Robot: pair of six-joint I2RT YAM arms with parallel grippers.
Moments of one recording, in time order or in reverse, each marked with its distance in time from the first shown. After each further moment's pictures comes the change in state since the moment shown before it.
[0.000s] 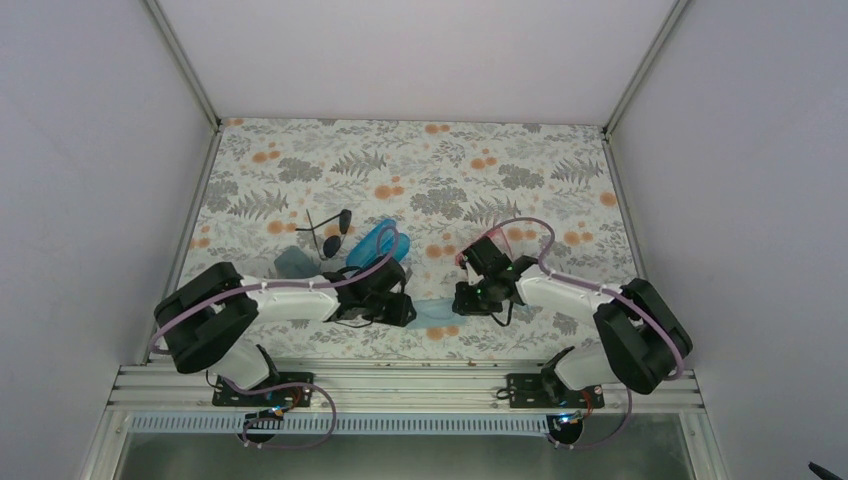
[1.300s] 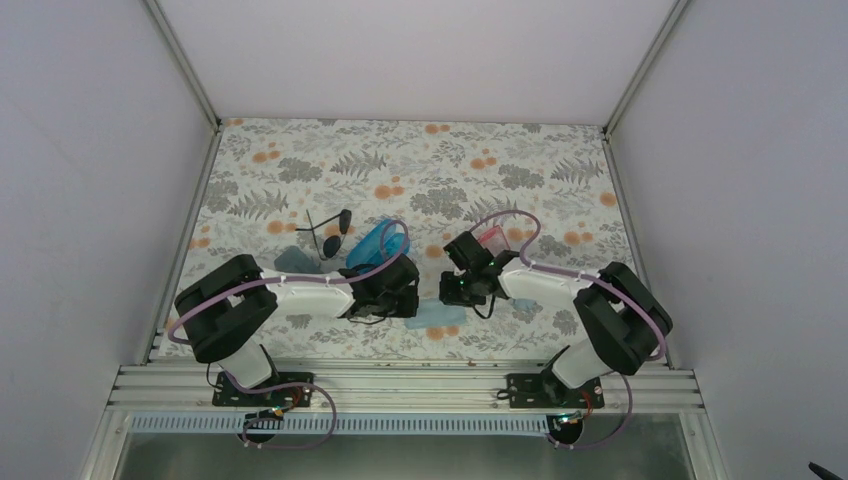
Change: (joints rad) left arm -0.034 0.083 0.074 0.000 -0.144 -0.134; right arm 0.072 0.121 0.084 0.109 0.059 0.154
